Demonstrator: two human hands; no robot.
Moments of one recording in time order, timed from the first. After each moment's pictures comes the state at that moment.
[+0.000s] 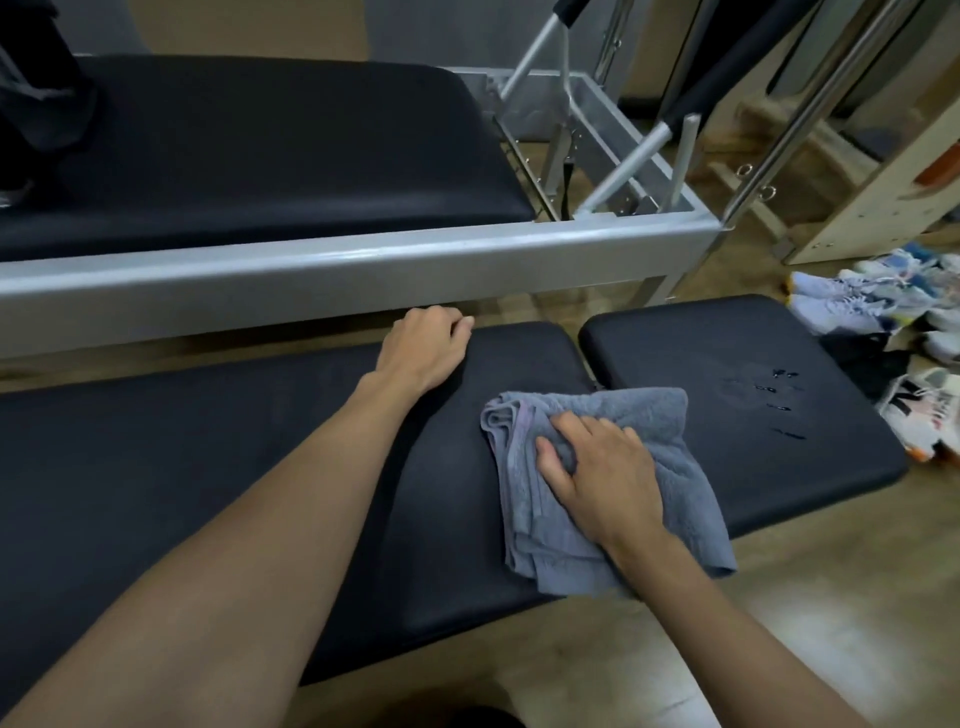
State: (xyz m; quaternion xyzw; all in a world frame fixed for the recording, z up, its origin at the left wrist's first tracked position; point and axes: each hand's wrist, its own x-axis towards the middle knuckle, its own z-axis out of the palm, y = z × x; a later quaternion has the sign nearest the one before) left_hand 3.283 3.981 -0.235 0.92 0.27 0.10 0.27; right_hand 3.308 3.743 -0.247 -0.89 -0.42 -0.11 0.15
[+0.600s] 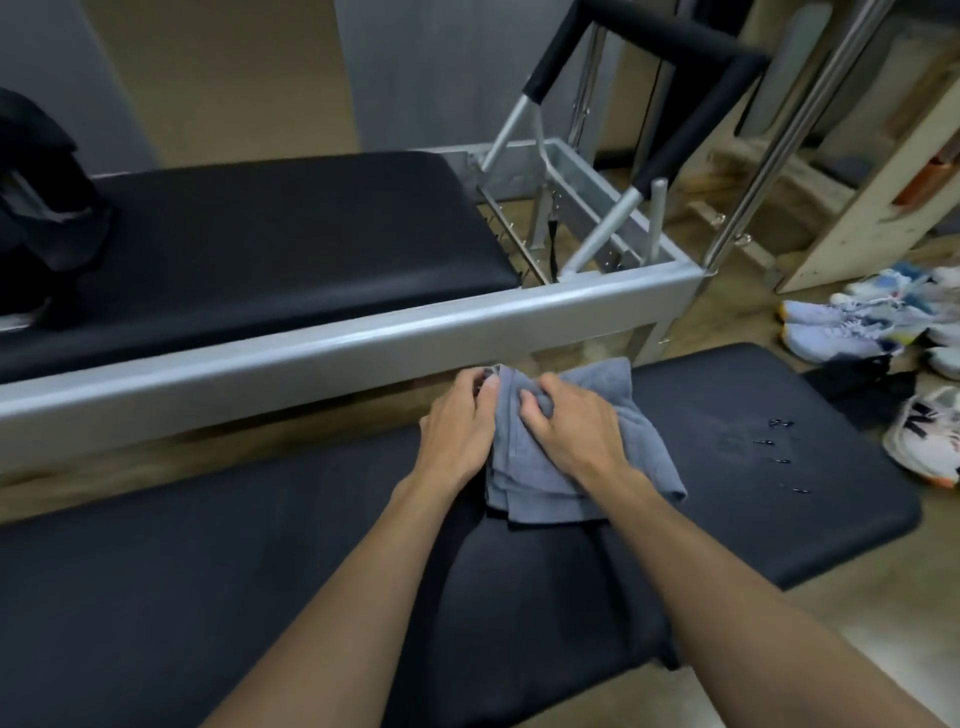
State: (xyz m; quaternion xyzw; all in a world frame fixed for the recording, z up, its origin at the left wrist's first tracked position) left_hand 3.298 3.941 -0.207 0.83 0.29 0.12 0.46; right_hand 3.394 3.825 -0.215 -0.91 -0.35 -0.03 0.23
